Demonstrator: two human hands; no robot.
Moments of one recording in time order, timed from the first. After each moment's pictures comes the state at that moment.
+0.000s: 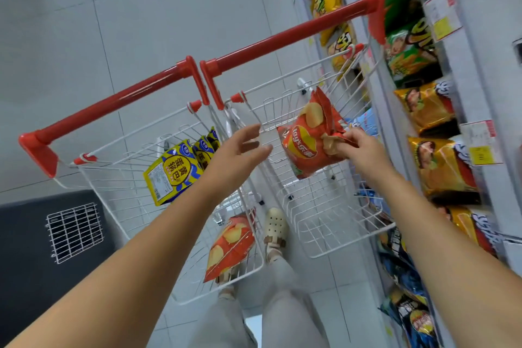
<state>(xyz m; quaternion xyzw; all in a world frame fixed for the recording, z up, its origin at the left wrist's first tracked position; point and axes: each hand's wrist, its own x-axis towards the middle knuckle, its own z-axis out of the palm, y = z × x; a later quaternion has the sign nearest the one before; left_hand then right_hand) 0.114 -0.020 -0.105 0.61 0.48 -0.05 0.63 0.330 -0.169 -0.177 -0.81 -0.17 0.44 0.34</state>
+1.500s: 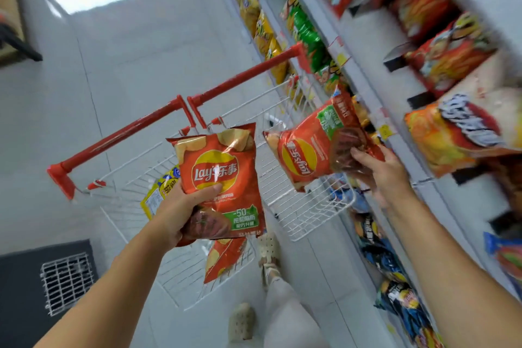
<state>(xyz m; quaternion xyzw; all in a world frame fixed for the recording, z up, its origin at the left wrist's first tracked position) 0.010 -0.063 -0.040 0.43 0.50 0.01 0.75 0.300 -0.286 -0.050 -0.71 0.05 0.34 0.62</state>
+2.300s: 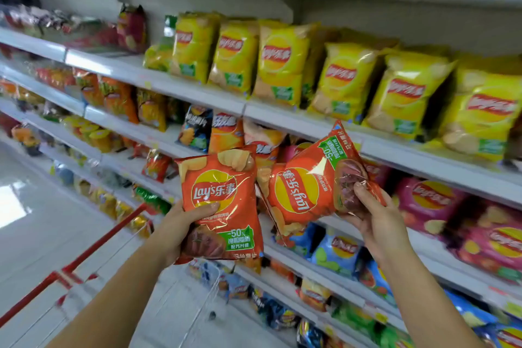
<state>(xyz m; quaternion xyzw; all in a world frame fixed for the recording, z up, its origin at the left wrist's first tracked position) 0.045 -0.313 0.267 0.59 0.07 -0.04 0.81 0.078 -0.643 0.306 -0.56 0.02 -0.07 0.82</state>
